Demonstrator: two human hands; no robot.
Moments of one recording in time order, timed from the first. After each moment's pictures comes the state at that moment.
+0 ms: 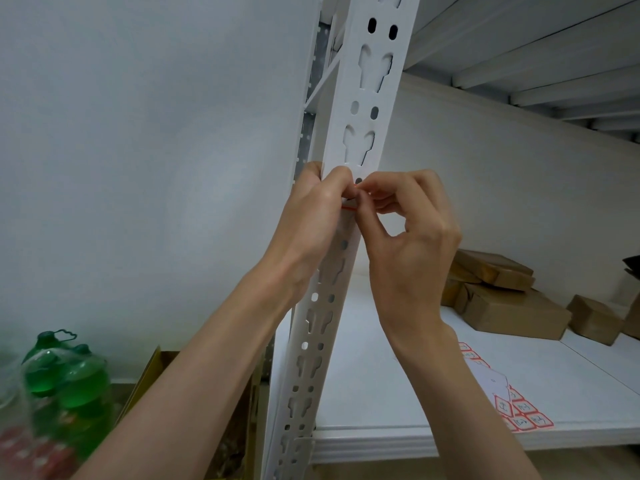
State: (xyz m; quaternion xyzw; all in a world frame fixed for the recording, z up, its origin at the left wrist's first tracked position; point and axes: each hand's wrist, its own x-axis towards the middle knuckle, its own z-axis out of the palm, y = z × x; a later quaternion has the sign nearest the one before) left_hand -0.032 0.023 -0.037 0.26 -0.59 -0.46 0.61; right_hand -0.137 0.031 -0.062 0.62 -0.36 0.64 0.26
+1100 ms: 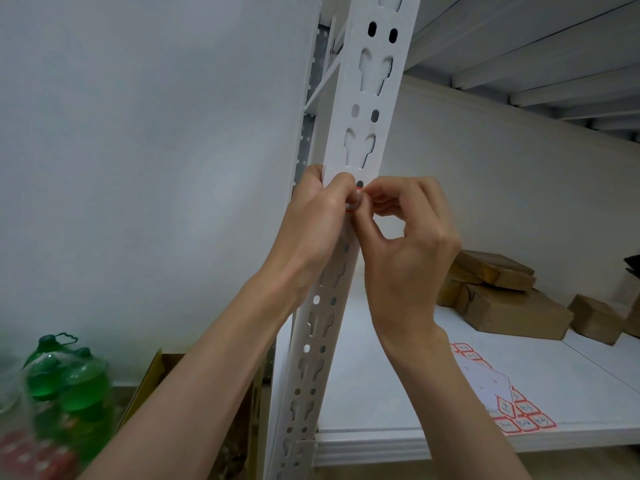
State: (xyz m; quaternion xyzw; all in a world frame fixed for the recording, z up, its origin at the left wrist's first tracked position) left_hand -0.033 0.022 -0.037 0.26 -0.59 -0.45 0.61; right_hand -0.133 0.026 -0.066 0.59 -0.36 0.67 0.29
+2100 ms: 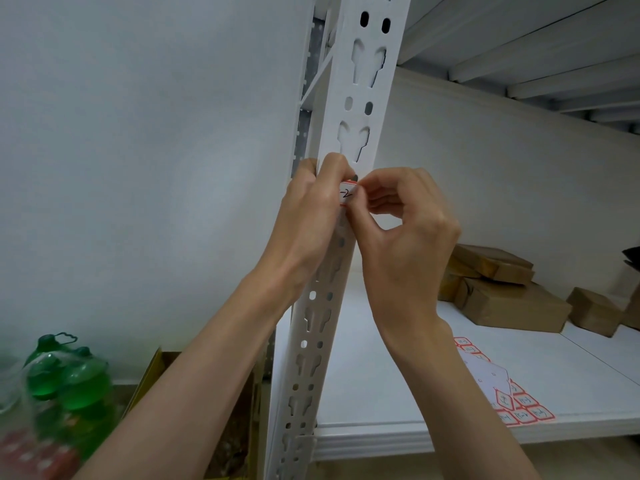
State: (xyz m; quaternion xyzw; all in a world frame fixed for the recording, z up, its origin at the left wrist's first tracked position) left_hand -0.034 0.022 -0.037 0.26 -0.61 -0.43 0.61; right_hand -0.131 0.034 -0.061 0.60 -0.38 0.66 0.25
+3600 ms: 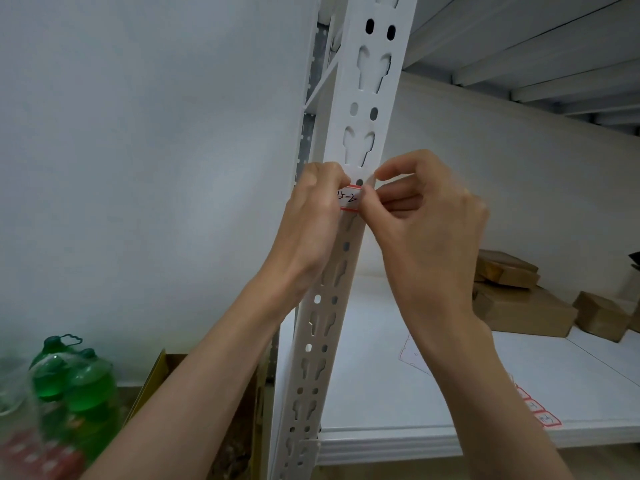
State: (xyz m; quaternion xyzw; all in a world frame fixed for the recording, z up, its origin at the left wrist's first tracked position) left_hand -0.033 0.014 -0.040 0.27 -0.63 -0.40 0.61; right_hand -0.131 0.057 -0.039 0.61 -0.45 0.63 0.19
